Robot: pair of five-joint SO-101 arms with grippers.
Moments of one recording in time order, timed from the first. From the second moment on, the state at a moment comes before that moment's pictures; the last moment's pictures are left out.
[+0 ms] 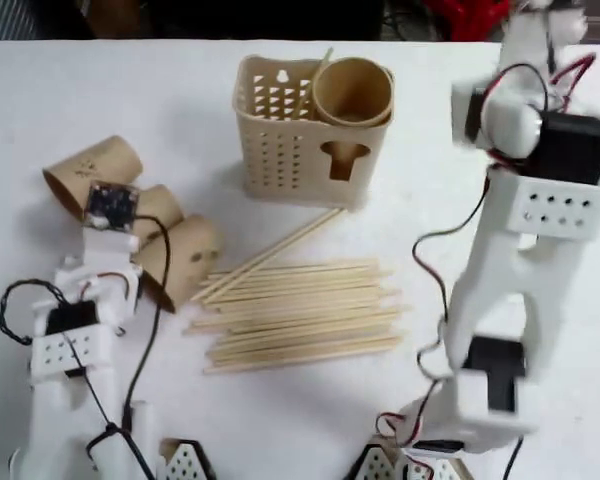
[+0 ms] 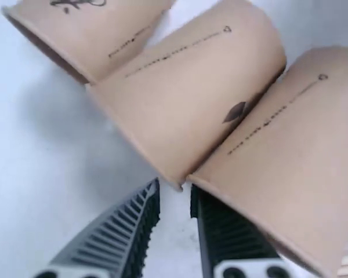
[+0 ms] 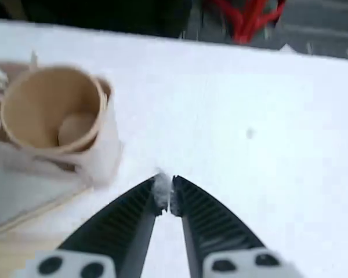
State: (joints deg) left arm -21.3 -46.0 72.2 37.9 -21.5; right arm 4.9 1.1 -44.9 98.7 16.6
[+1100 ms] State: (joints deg) left arm -32.4 -10.9 9.9 70.5 -4.1; right arm 7.0 -101.5 94.9 67.3 39.2
